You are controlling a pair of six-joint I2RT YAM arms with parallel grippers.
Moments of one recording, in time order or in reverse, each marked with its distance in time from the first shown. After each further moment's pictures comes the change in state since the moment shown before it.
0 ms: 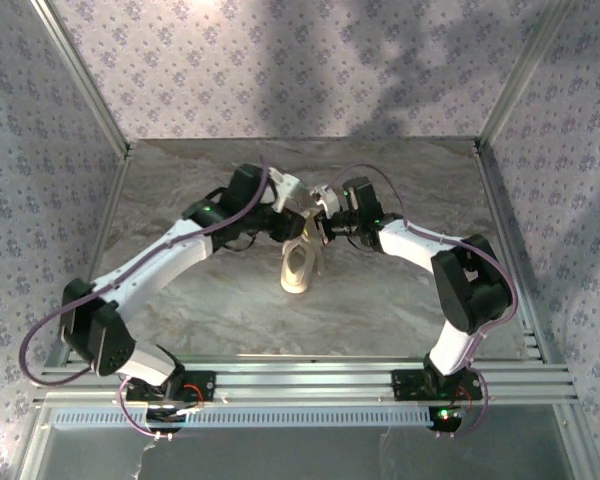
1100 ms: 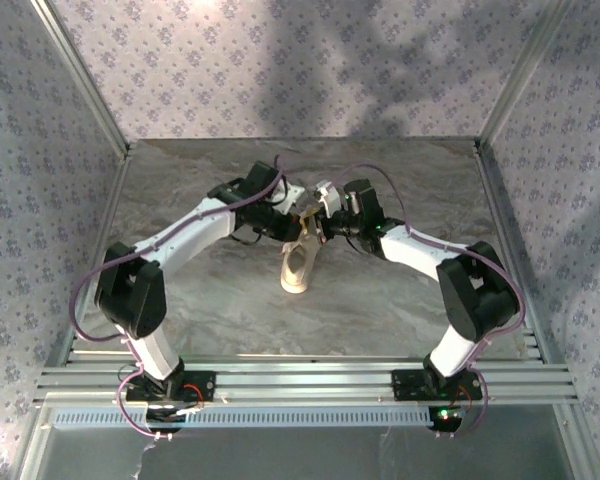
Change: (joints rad) left arm 0.016 0.257 0.116 -0.163 0.107 -0.023; right arm 0.018 -0.050 -0.042 0.092 0.097 0.067
